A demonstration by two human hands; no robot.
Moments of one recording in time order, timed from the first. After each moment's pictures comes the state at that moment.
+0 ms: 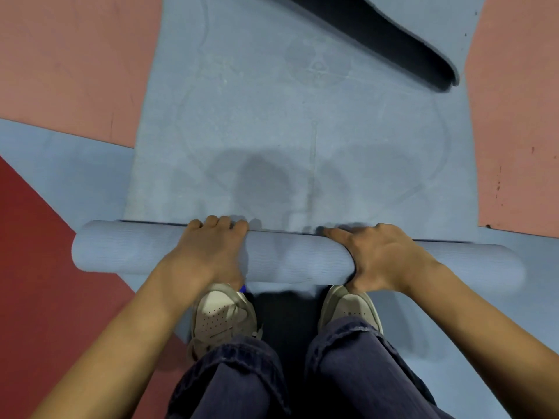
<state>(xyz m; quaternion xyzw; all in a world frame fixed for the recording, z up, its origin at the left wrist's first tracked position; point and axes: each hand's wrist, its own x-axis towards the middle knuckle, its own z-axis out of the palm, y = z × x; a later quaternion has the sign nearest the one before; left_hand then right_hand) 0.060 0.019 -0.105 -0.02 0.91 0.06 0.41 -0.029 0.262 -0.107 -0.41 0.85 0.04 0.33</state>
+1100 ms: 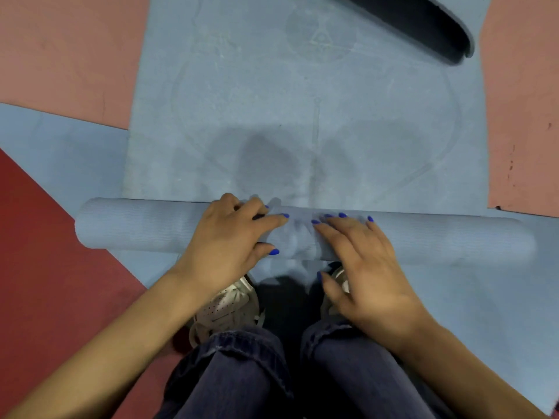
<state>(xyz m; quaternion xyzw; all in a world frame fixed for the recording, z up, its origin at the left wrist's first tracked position) 0.082 0.033 -0.120 0.08 0.98 0.18 0.05 0.048 0.258 -0.097 -0.33 0.91 -0.21 0.14</state>
